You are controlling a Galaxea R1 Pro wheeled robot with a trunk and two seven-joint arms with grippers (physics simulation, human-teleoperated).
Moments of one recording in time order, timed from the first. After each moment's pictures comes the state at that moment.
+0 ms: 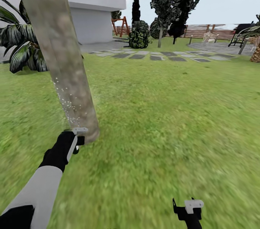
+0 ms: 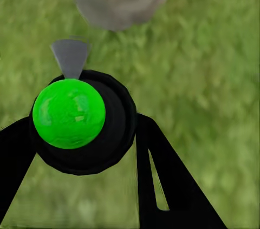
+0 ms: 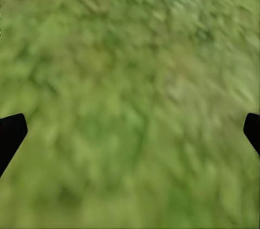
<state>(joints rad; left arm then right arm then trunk) -0.83 0.03 0.13 -0.85 -0.11 0.81 0.10 -0.43 -0.04 -0.11 -0.10 0.24 -0.66 -0.16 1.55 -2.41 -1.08</state>
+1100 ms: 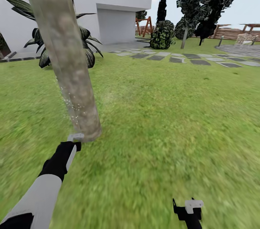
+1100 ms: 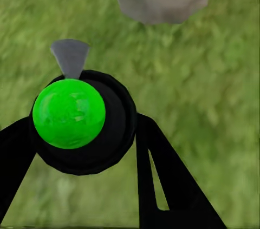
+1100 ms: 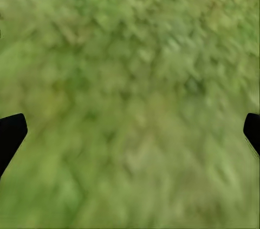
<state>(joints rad) -0.77 0.02 0.19 -0.79 -0.11 0.63 0.22 -0.43 -0.04 -0.11 -0.10 0.24 -0.66 -0.16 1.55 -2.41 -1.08</state>
